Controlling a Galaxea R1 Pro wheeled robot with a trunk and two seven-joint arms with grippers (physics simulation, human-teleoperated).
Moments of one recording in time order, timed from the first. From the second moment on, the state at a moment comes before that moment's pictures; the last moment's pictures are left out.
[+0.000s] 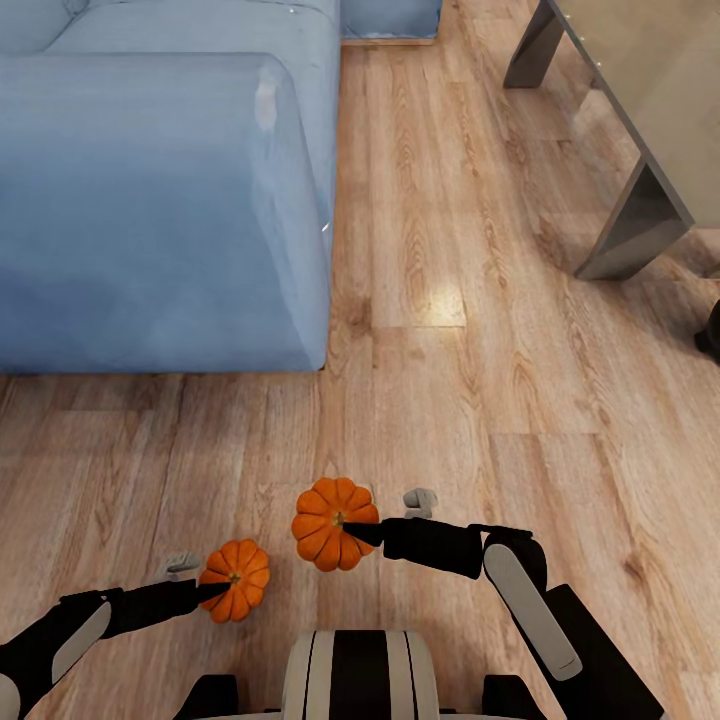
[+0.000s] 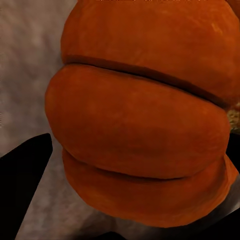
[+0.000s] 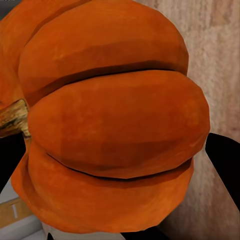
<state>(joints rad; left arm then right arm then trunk) -0.57 0.44 -0.42 -0.51 0.69 0.37 -0.69 -0.41 -0.10 0.35 -1.52 -0.85 0.88 0.19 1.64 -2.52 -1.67</state>
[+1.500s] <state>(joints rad) -0.59 0.46 -0.37 -0.61 0.67 0.66 -0.64 -0.41 -0.10 0.34 -1.50 -0.86 0.87 0.19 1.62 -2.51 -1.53</state>
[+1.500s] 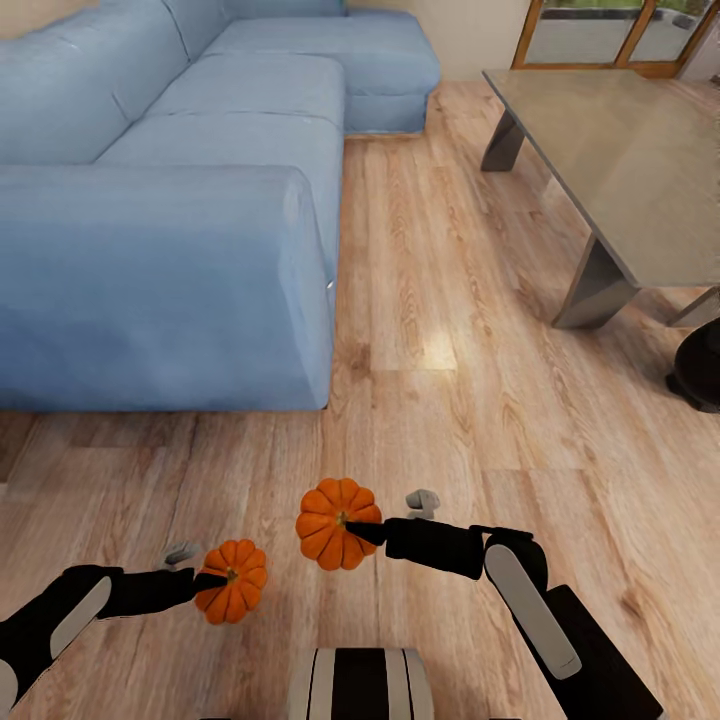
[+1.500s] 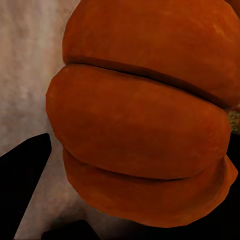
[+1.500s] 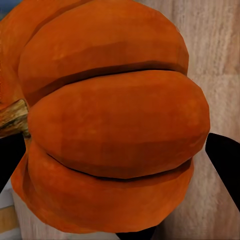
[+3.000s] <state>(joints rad) -0.60 0.49 -0.37 -0.62 0.66 0.78 -0.63 -0.41 -0.10 0.34 -1.46 -0.90 0.87 0.19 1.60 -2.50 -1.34</state>
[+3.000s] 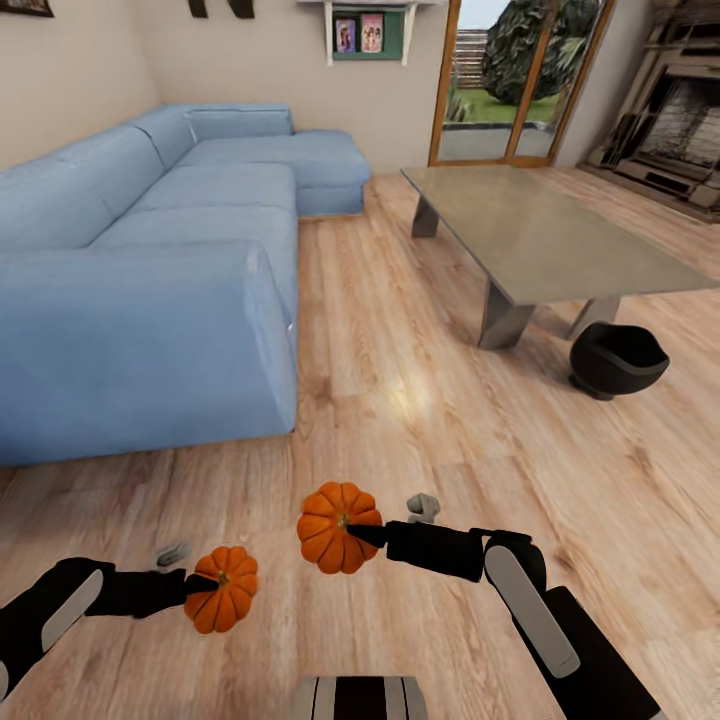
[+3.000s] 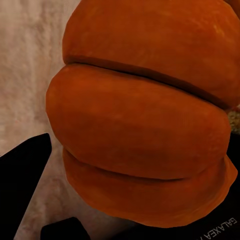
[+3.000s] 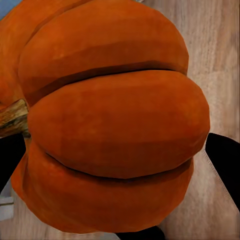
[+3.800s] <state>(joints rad) -0.60 0.48 -0.37 -0.62 0.66 0.78 -0.63 -0.41 -0.10 0.34 -1.45 -0.90 0.87 0.19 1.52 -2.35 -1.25</state>
